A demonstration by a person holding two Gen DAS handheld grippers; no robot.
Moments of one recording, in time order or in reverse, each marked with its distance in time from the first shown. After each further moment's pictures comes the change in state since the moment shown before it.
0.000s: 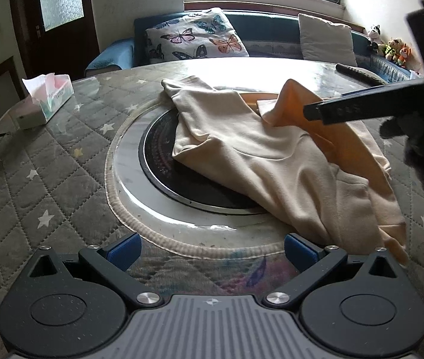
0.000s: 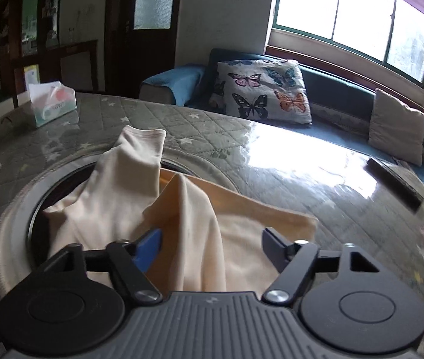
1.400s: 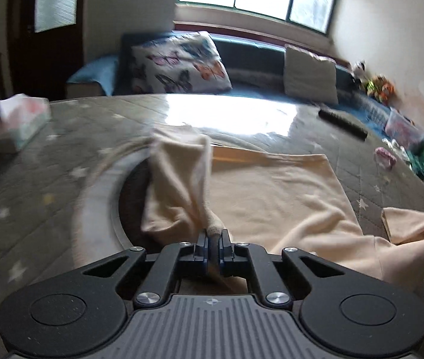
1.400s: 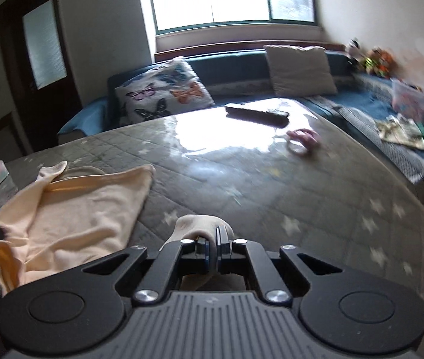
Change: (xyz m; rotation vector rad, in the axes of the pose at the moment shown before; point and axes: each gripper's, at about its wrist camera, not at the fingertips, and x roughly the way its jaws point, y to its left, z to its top) left arm -0.017 0.017 0.032 -0.090 -0.113 -0.123; right arm -0.135 -0.129 -0.115 0.468 -0.042 -0.193
